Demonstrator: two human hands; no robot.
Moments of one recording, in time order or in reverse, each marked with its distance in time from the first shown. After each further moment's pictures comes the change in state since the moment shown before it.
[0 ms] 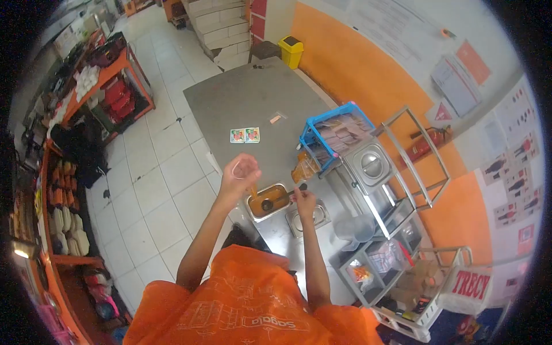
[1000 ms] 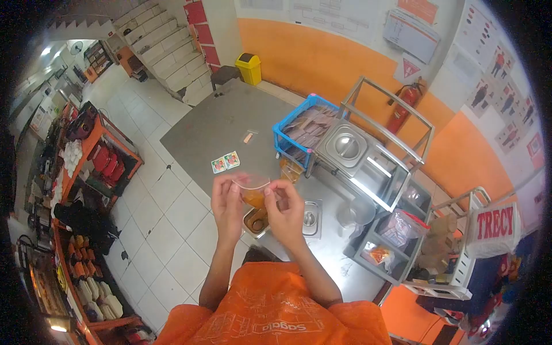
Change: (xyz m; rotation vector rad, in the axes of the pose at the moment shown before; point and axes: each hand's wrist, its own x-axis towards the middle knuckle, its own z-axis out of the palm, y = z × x) left_hand -0.017 0.045 0.081 -0.138 -0.023 0.172; right_hand -0.123 -0.256 0.024 0.367 0.053 -0.461
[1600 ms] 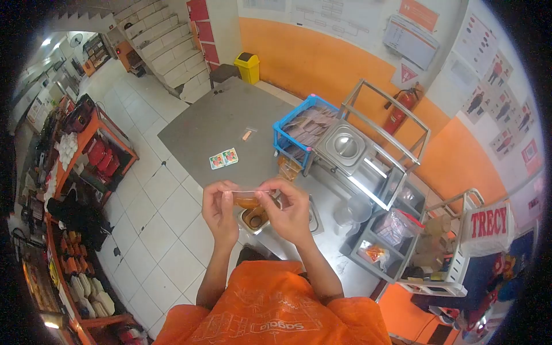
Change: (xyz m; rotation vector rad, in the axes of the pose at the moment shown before) left_hand -0.023 0.012 -0.022 0.135 -0.010 0.248; right_hand -0.003 -0.023 0.006 -0.079 -0.173 -0.112
